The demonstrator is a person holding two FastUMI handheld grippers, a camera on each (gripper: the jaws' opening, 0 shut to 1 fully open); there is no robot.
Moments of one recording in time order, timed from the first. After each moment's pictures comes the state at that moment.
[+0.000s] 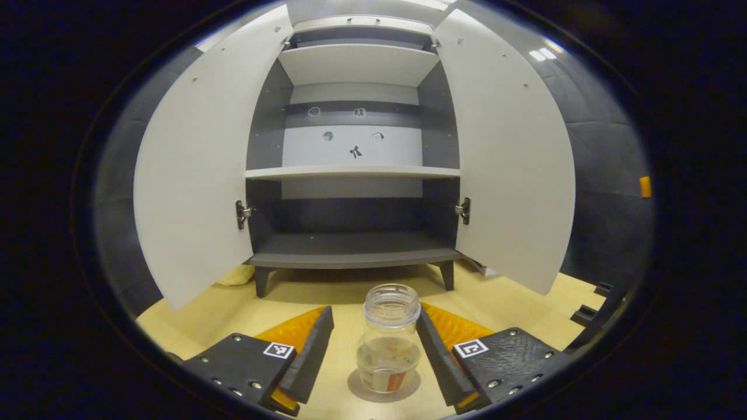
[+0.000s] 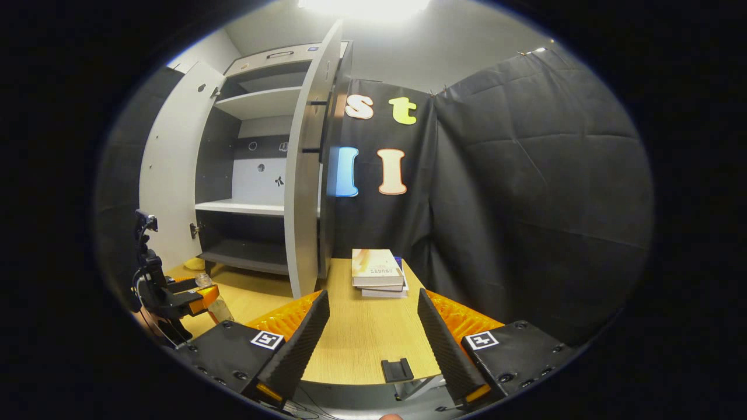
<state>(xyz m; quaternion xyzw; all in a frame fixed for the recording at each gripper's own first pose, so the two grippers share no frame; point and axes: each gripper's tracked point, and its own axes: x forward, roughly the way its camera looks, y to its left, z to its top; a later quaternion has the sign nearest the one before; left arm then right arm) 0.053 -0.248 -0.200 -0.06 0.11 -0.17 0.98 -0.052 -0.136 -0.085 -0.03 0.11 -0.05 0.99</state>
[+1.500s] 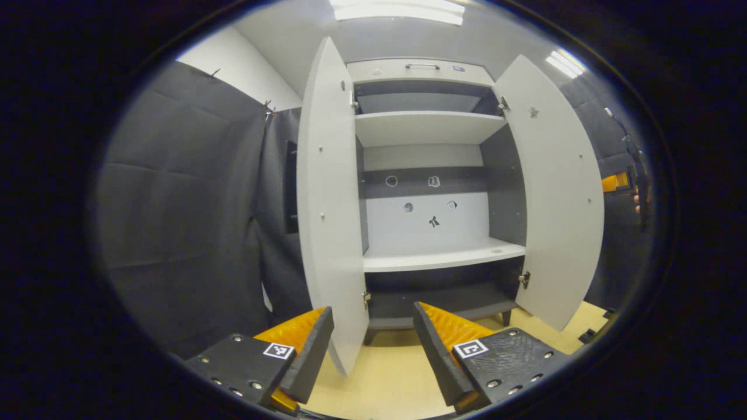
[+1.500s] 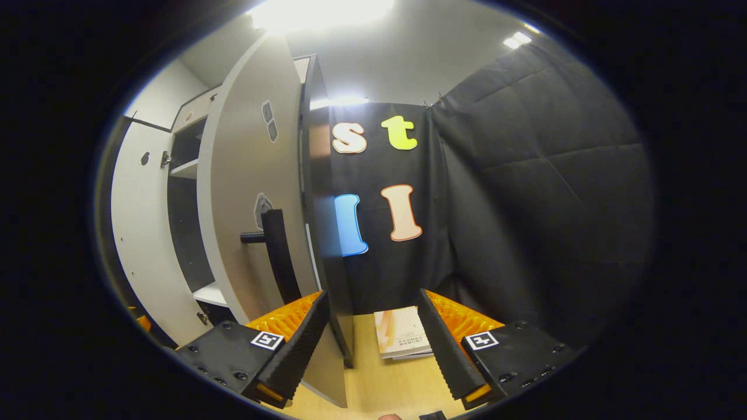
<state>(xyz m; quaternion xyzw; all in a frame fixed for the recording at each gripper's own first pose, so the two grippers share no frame) 0.031 -0.006 -0.017 -0.03 0.04 -0.03 1.00 0.124 -0.125 0.083 0.06 0.06 -0.03 1.00</state>
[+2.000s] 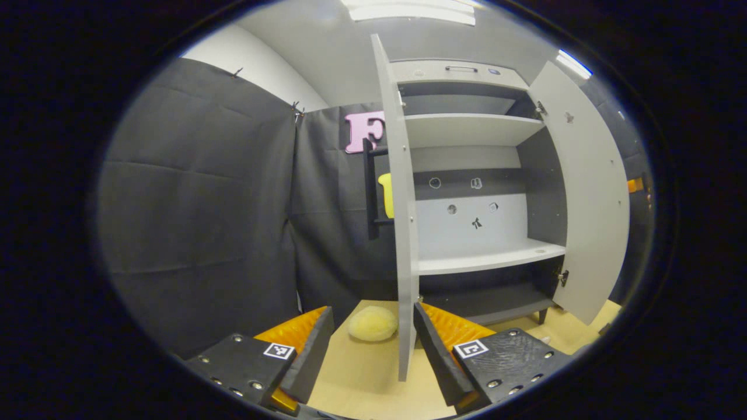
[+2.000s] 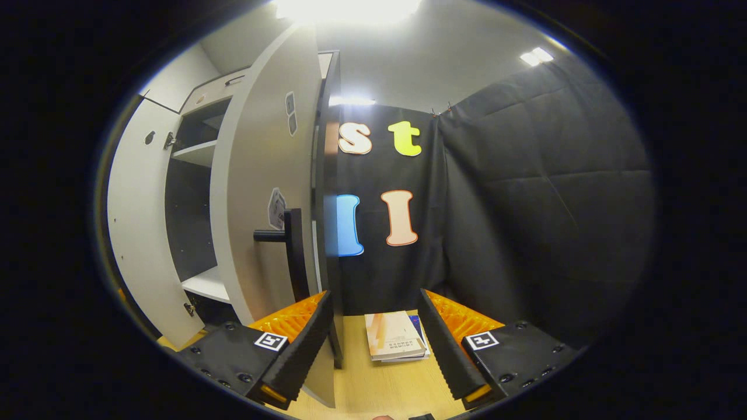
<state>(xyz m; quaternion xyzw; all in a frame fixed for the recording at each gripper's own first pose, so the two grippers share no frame) 0.043 0.090 -0.026 -0.03 0.04 0.02 1.00 0.123 -0.114 0.089 0.01 0.06 -0.06 1.00</state>
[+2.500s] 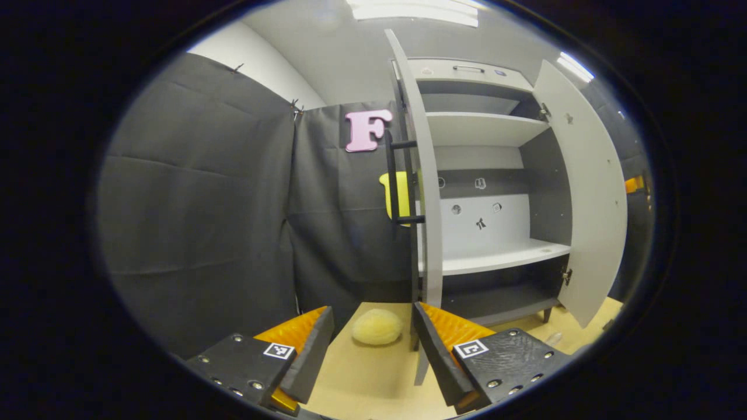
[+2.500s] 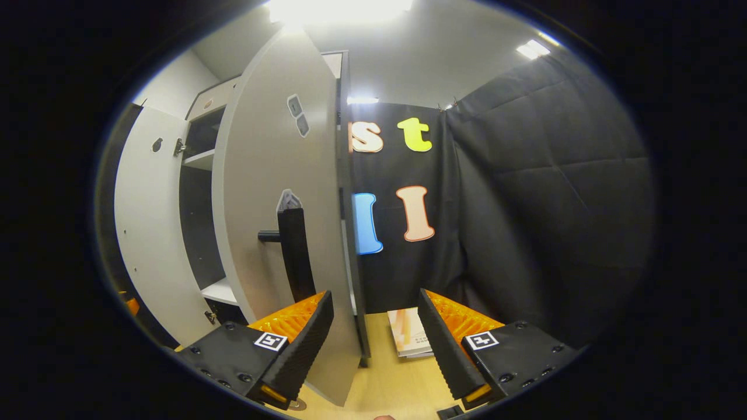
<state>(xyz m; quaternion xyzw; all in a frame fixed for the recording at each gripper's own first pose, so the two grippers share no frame) 0.063 0.118 -0.034 -0.03 0.04 0.01 1.00 0.119 -0.053 0.086 0.04 0.06 -0.02 1.00</state>
